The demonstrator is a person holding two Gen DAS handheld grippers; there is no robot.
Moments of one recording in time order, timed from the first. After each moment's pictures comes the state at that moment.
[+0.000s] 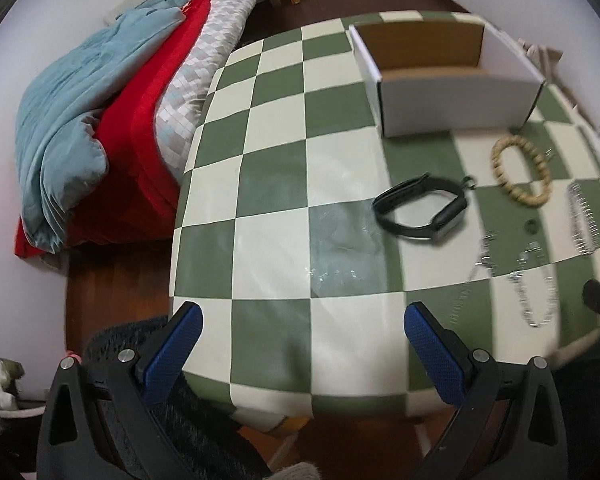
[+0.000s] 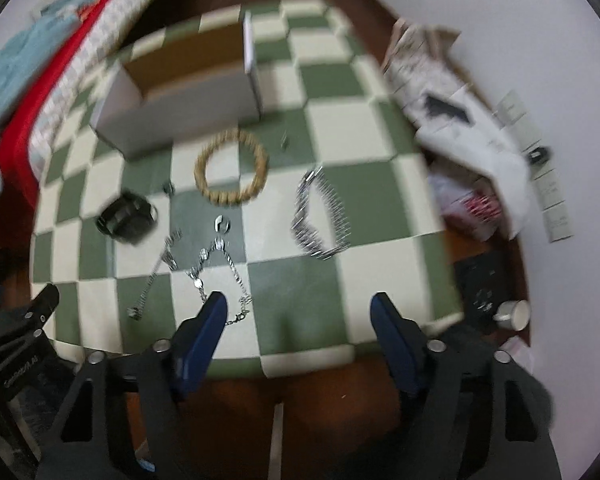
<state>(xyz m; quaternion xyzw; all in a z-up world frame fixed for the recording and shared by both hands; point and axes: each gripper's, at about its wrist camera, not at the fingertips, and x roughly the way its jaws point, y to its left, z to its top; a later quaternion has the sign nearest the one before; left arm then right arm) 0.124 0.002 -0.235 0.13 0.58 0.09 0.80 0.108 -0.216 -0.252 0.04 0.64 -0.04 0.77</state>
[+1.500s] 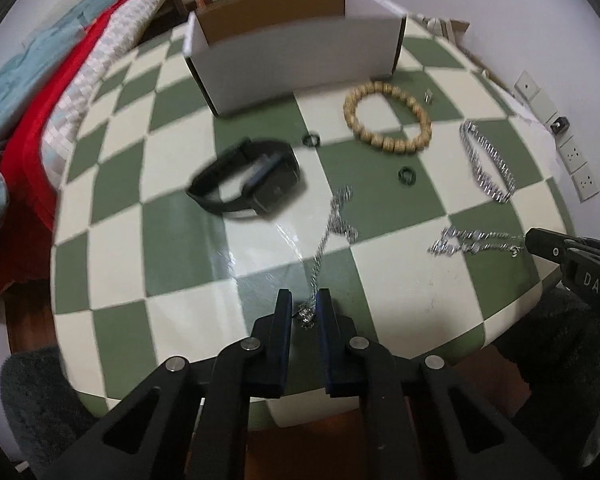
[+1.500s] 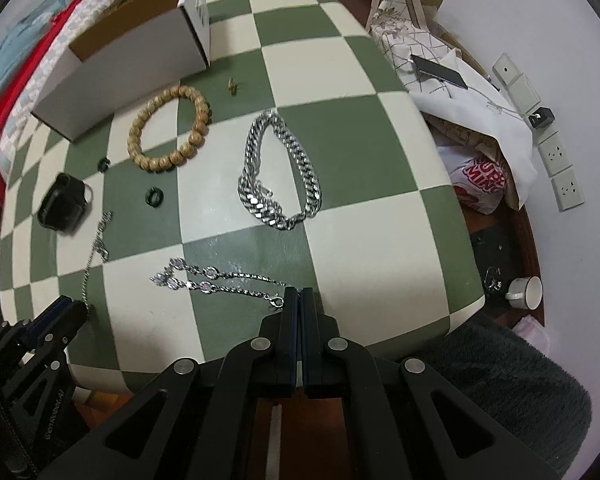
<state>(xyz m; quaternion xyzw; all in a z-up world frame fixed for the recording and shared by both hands) 0.108 -0.063 -0.261 0.10 0.58 -0.08 0.81 0.088 -0.248 -0.277 0.07 0.62 -0.07 0.78</state>
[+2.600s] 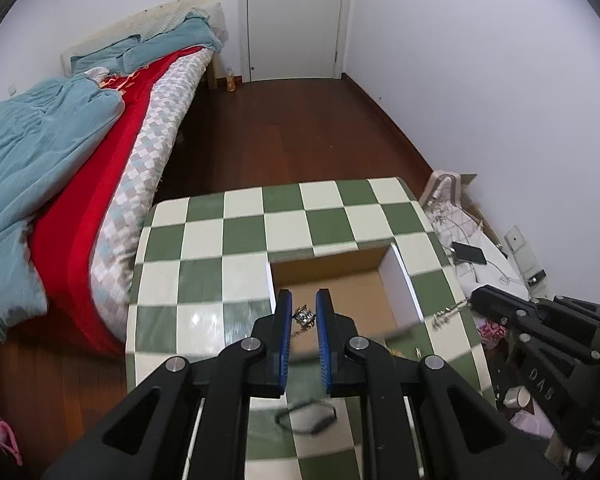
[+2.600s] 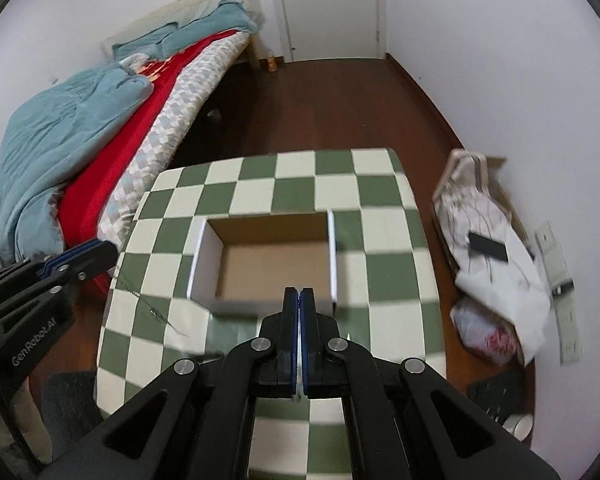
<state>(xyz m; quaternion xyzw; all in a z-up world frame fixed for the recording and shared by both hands) 0.258 -0.015 -0.084 0.01 0.46 -0.08 0.89 0.231 -0.178 -0.082 0.02 0.49 0.06 0.87</state>
